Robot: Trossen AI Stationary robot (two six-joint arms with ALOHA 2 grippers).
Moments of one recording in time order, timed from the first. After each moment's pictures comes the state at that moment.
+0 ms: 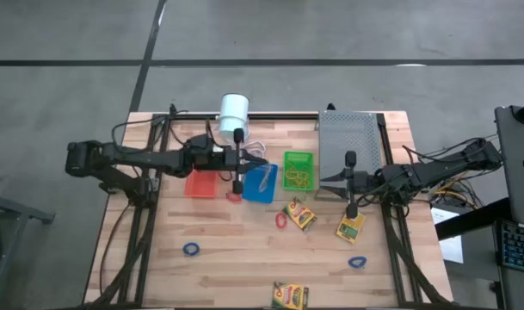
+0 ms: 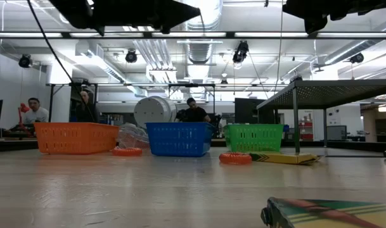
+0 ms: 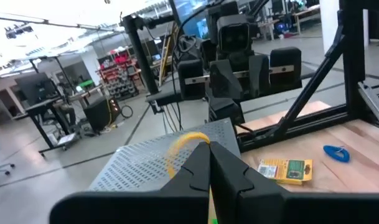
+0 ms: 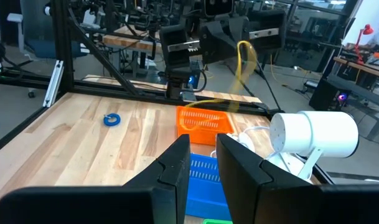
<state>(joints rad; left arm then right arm) 0.13 1.41 0.79 0.63 0.16 0.33 0.29 0.69 0.45 0.13 0.36 -0.09</state>
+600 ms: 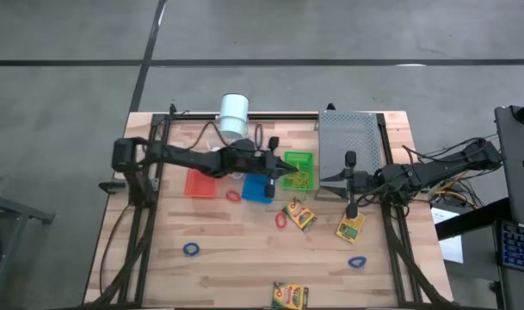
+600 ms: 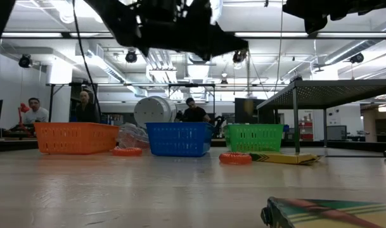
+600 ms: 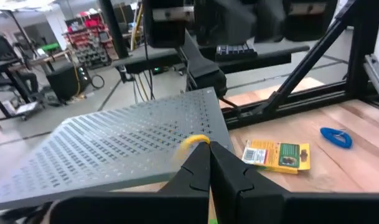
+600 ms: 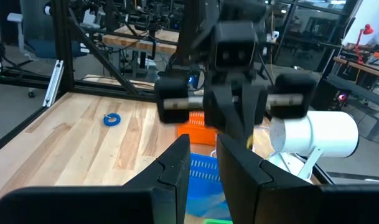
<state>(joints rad) 0.13 1.84 1.08 0.62 0.21 0.26 0.29 0.69 0.45 0.13 0.36 -0.09</state>
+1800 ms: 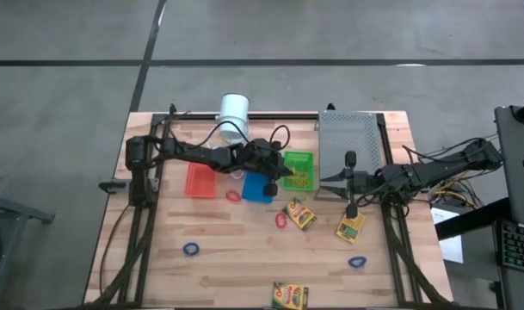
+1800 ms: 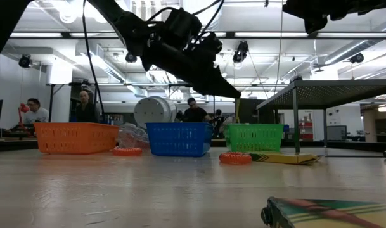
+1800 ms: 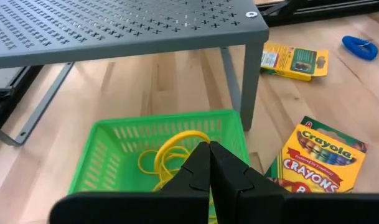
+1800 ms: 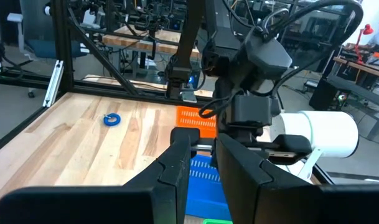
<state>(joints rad) 0.18 1.93 1.16 0.26 0.21 0.23 0.29 0.69 0.45 0.13 0.36 -0.09</state>
